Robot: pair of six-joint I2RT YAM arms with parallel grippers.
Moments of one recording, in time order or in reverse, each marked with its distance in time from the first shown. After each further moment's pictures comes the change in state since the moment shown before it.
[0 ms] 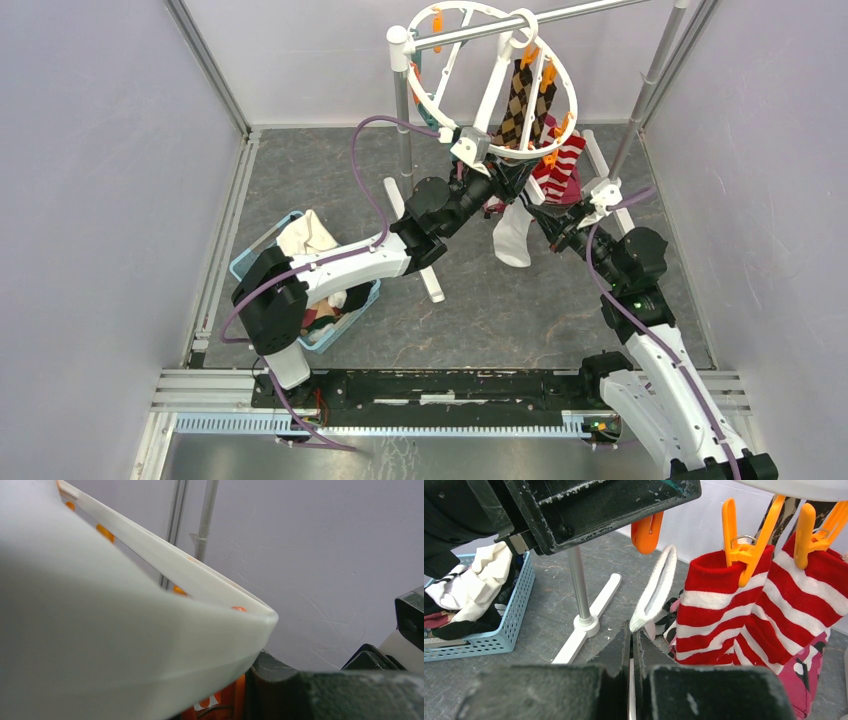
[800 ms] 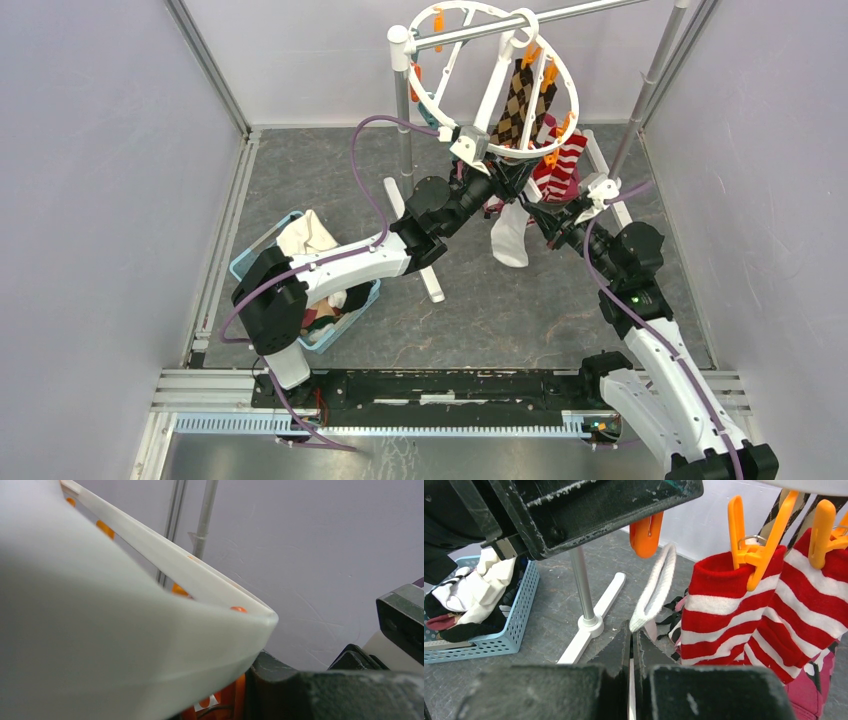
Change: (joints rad) left arm 0.000 0.000 0.005 -0.009 -0.003 -0.031; right arm 0.008 0.042 0.010 0.016 -0.007 0.024
